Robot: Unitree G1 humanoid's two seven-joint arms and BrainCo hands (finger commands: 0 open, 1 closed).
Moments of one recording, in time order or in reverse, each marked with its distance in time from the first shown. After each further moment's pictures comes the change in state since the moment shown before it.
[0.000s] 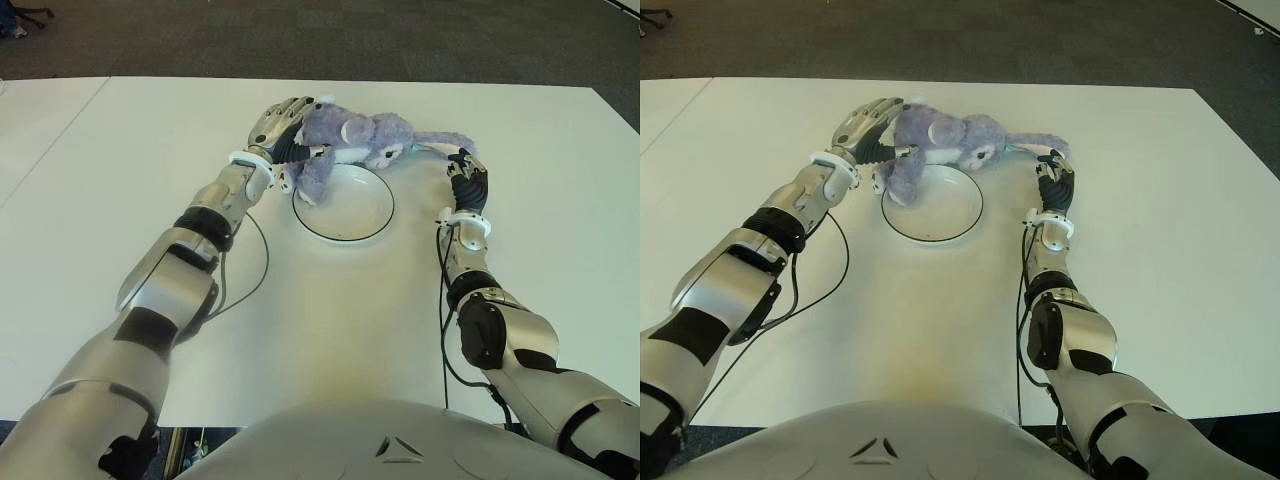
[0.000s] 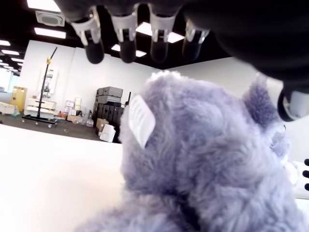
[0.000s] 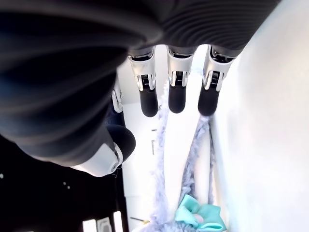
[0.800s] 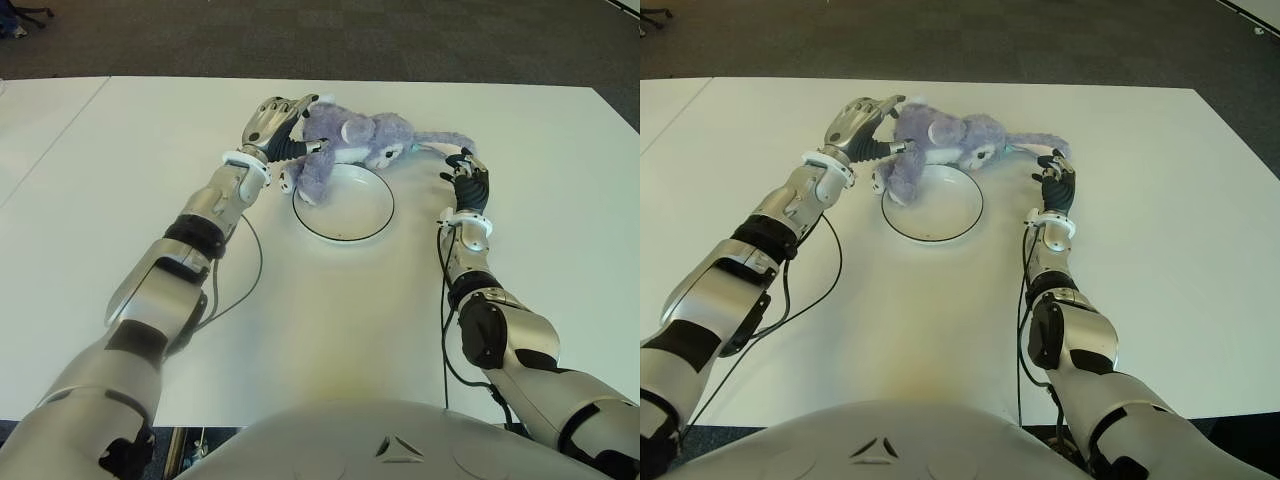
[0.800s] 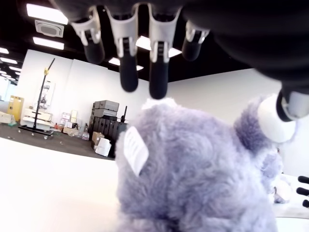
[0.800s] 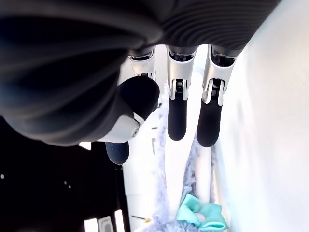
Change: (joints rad) left arm 0.068 0.044 0.033 -0.171 -0.001 0.032 -0.007; right arm 0.001 -0.003 -0.016 0.000 0.016 0.000 0.037
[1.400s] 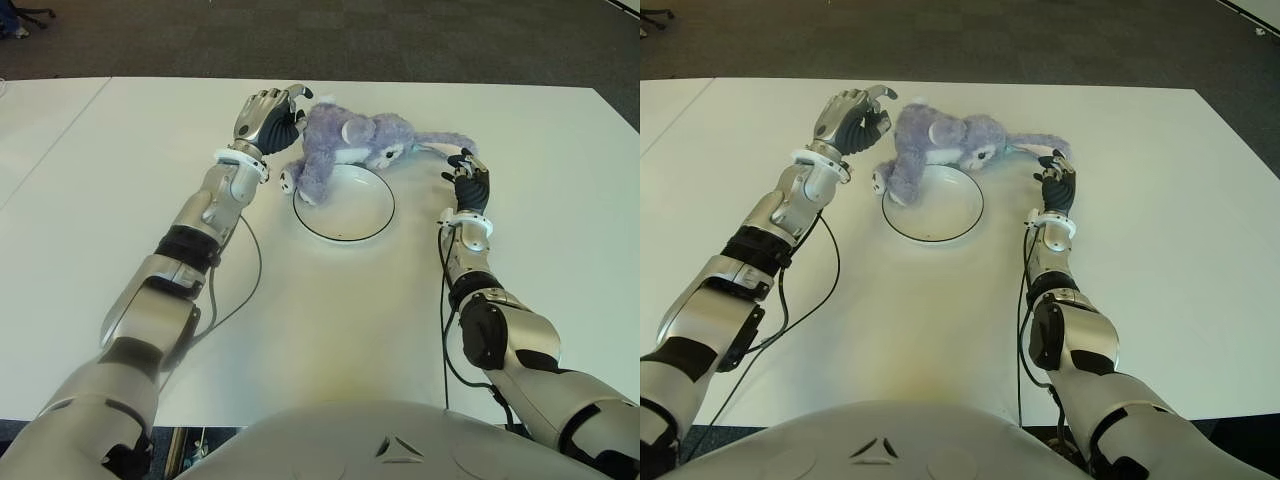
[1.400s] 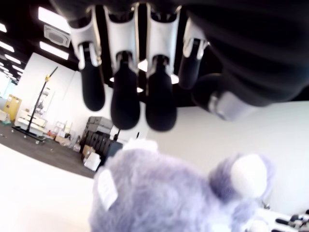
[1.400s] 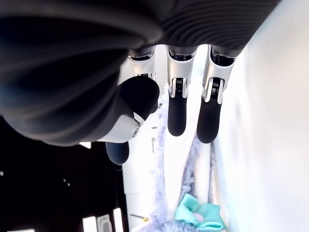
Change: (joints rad) left arm 0.093 0.010 0.084 -0.205 -0.088 0.033 -0.060; right arm 0.002 -0.006 0.009 0.000 -0.005 0.000 0.002
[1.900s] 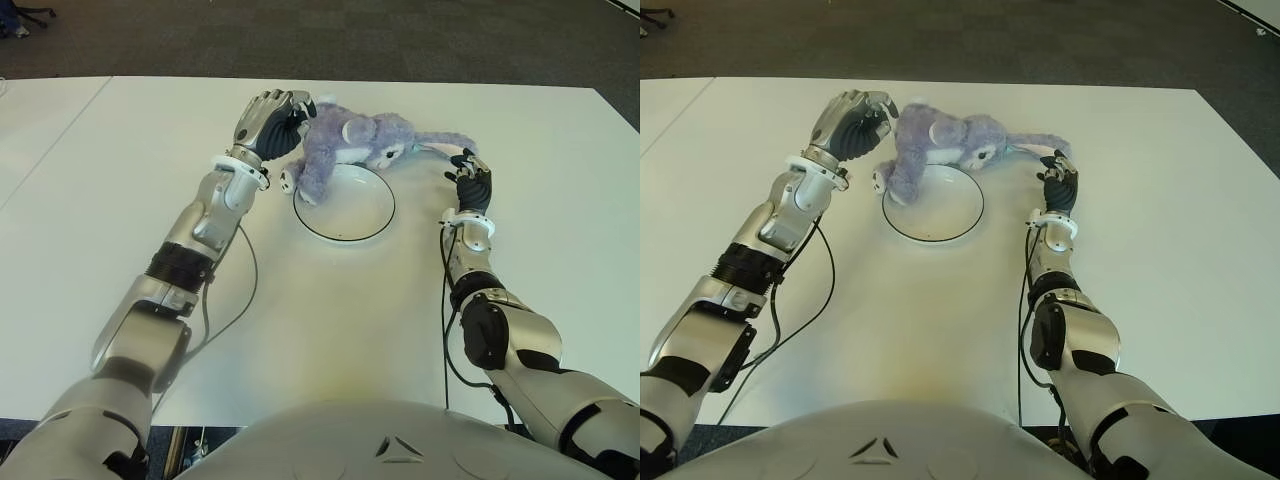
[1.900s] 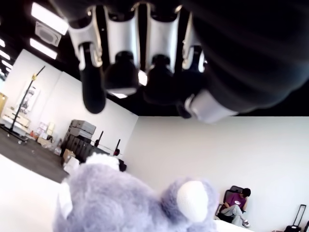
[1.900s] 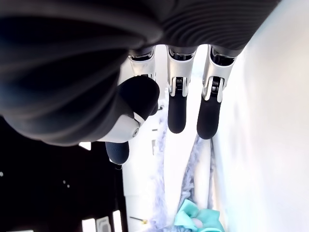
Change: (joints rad) left arm 0.128 0.033 0.056 -0.308 -0.063 0.040 -0.053; right arm 0.003 -0.007 0.011 0.000 -0.006 0.000 -0.019
